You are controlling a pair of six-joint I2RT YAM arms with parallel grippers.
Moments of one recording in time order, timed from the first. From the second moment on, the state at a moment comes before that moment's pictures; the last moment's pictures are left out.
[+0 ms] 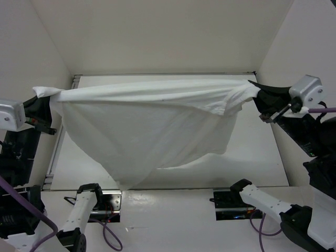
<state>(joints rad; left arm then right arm) 0.19 0.73 1.79 -0.71 0.25 0.07 0.48 0.91 1.87 -0.69 -0.21 -0.39</state>
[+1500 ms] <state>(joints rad) 0.09 1.85 1.46 -0.48 0.21 0.09 0.16 1.85 1.35 -0.28 -0.17 -0.43</state>
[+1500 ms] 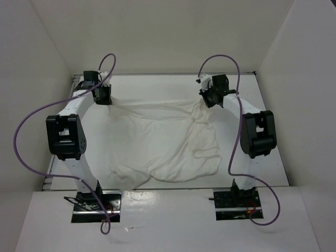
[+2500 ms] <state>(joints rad) 0.07 1.45 1.40 -0.60 0.12 0.15 0.44 1.24 1.18 -0.40 0.01 -0.43</state>
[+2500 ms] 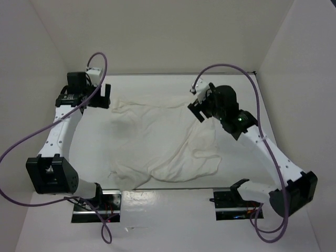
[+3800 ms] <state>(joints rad) -0.13 1.83 1.17 -0.83 0.10 0.22 0.60 1.58 0.91 -0.61 -0.04 -0.50</state>
